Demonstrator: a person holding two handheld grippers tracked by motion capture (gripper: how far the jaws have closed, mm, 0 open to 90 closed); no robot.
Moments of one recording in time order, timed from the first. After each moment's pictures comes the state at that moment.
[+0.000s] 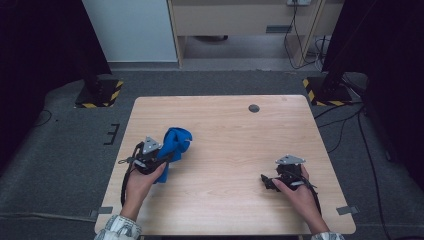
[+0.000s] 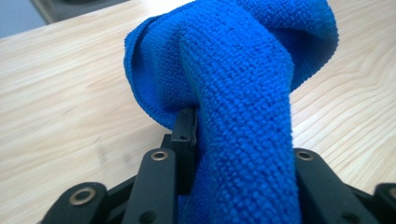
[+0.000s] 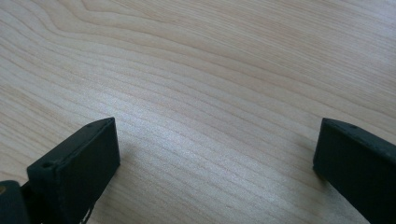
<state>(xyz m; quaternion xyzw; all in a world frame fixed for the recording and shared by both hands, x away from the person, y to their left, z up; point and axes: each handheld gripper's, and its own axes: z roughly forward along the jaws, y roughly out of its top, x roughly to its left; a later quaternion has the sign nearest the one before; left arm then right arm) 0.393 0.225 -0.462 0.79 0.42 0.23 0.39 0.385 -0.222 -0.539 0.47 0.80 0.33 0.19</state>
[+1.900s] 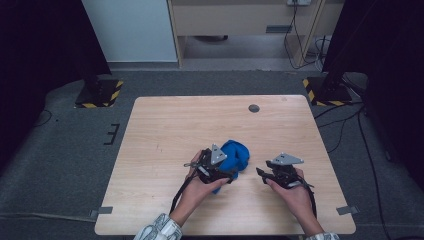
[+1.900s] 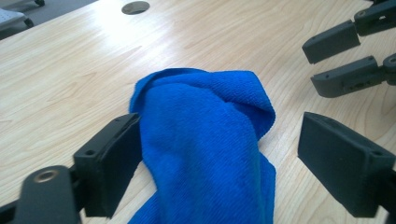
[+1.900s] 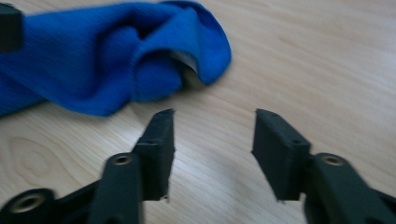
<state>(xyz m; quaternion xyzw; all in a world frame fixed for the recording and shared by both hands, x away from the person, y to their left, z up) 0.381 0.065 -0.478 0.82 0.32 0.19 0.42 0.372 -0.199 -0.508 0.41 0.80 0.40 0.19</state>
